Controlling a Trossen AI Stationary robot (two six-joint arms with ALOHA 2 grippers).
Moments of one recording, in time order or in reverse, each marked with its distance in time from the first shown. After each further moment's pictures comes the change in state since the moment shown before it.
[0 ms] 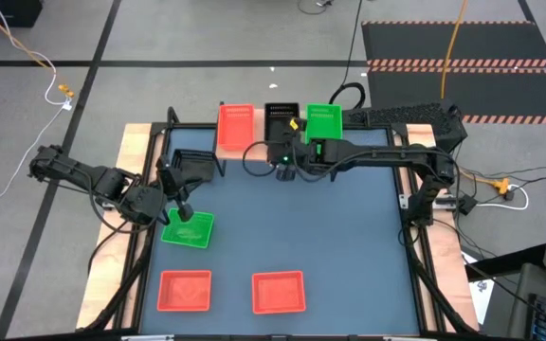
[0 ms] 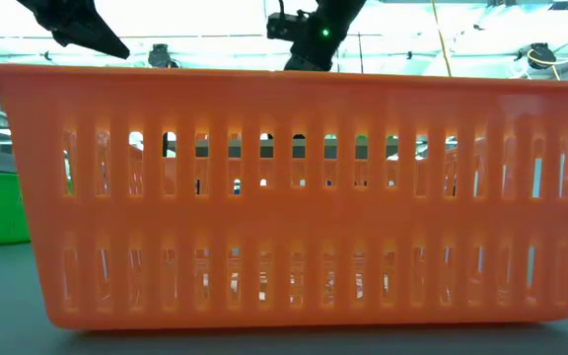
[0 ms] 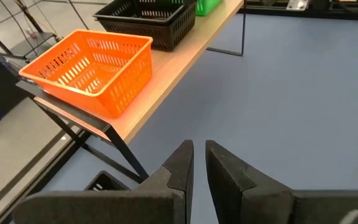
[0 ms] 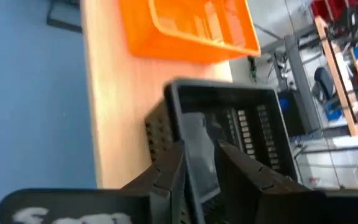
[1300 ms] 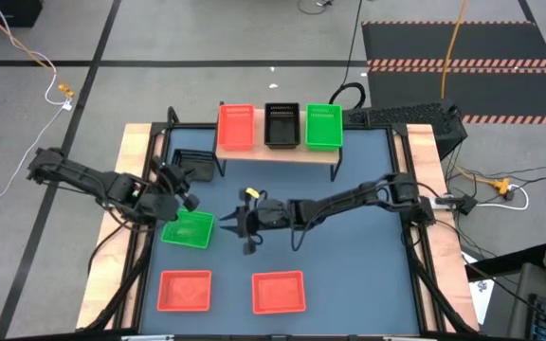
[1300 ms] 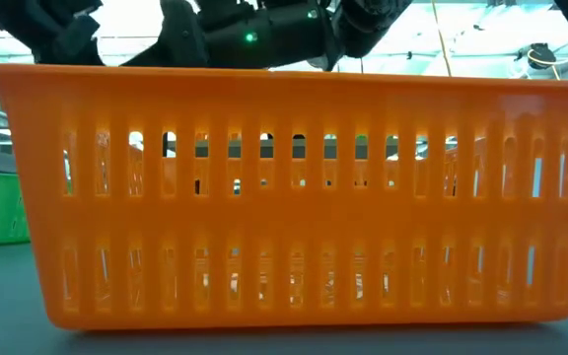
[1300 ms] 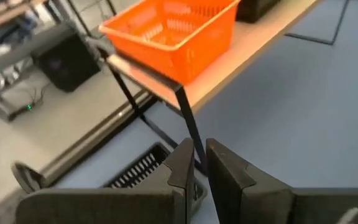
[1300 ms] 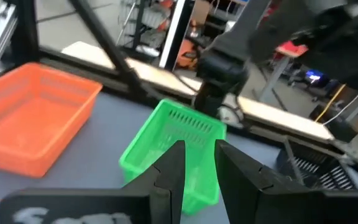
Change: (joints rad) left arm 0.045 0.010 -0.130 -0.070 -0.206 -0.219; right arm 0.256 0.334 -0.151 1.060 -0.545 0.127
